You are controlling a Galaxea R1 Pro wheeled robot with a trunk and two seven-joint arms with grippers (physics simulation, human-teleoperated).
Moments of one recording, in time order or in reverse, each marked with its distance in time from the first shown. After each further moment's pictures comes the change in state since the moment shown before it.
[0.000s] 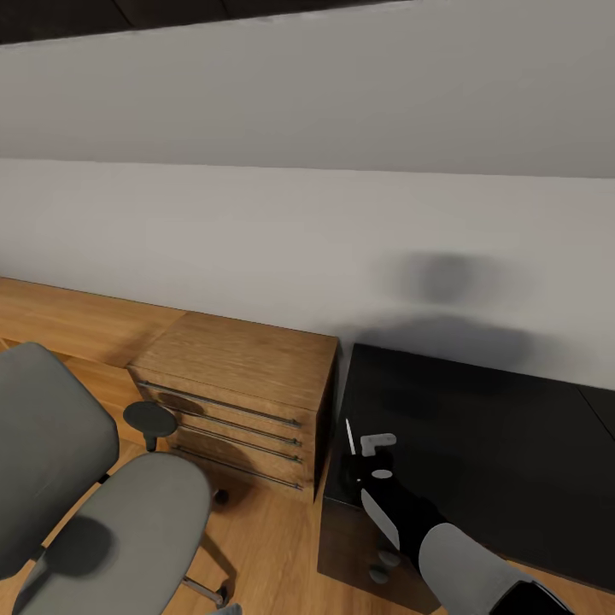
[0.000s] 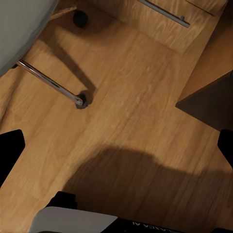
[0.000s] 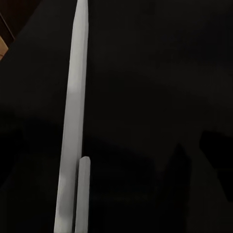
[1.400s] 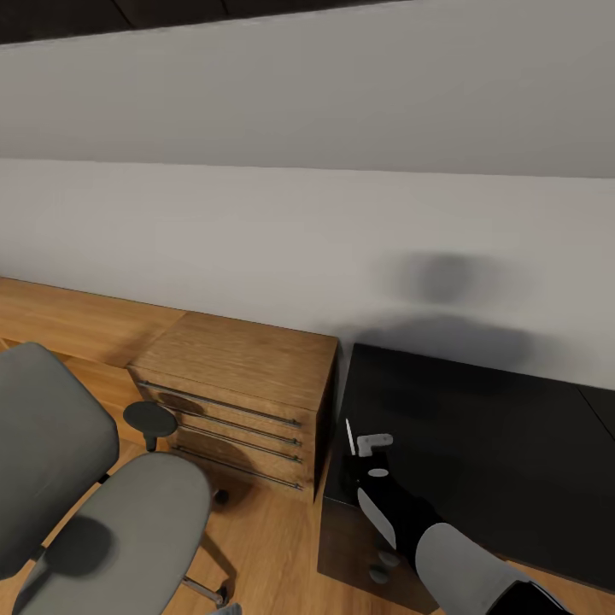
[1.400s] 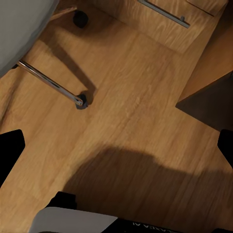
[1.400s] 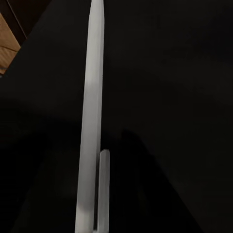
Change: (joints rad) left arm 0.000 0.000 0.000 -0.001 0.000 -0.001 0.002; right arm 0.000 0.012 0.000 -0.007 0.000 0.034 -0.003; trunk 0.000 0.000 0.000
